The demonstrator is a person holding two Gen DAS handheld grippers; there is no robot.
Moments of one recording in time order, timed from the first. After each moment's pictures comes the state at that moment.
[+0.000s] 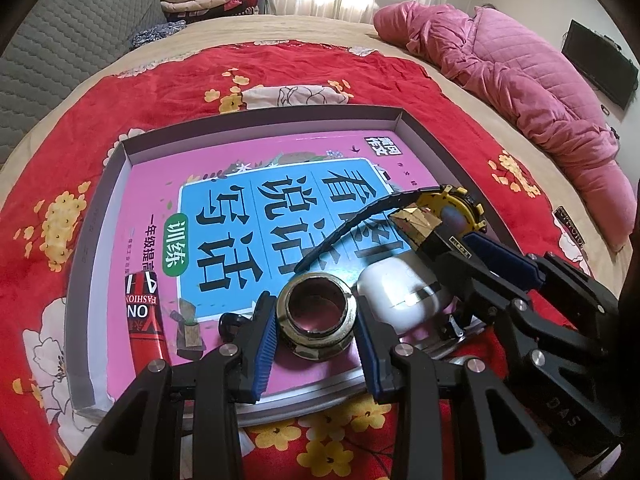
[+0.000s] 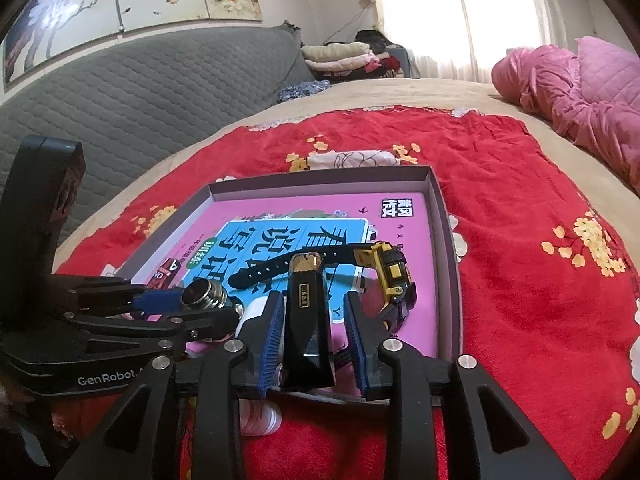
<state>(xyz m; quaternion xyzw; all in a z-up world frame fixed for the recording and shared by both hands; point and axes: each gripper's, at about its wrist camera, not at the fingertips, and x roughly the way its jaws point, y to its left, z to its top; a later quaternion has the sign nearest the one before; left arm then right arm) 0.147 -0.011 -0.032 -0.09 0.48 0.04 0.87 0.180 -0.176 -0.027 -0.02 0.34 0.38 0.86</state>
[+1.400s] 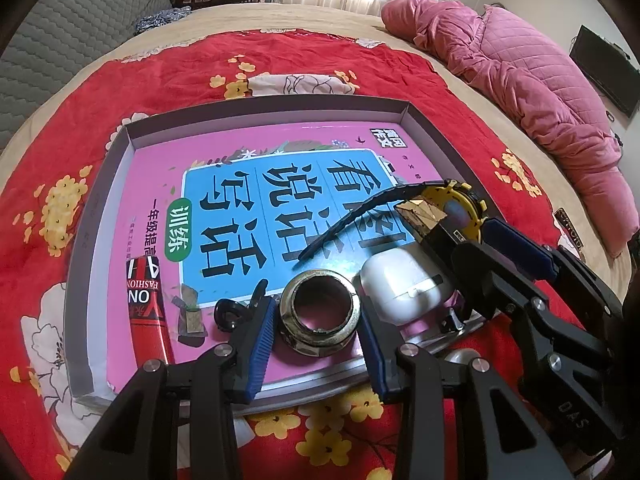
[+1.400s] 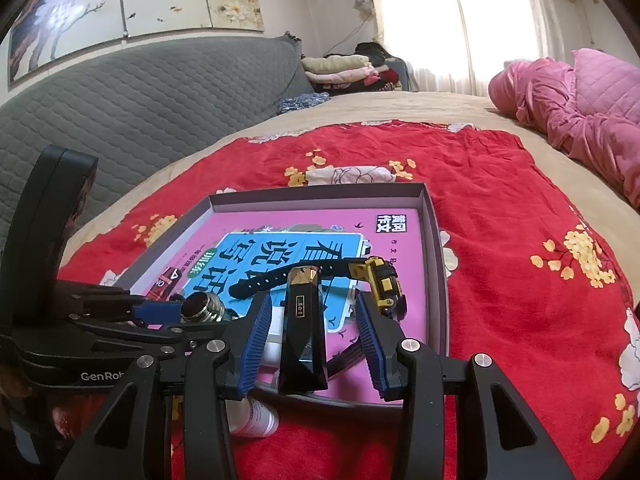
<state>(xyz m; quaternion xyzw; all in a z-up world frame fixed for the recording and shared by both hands) 0.145 -0.006 -0.034 -0.11 0.49 0.04 0.86 0.175 -0.180 -0.019 -0.03 0.31 0.37 0.87</state>
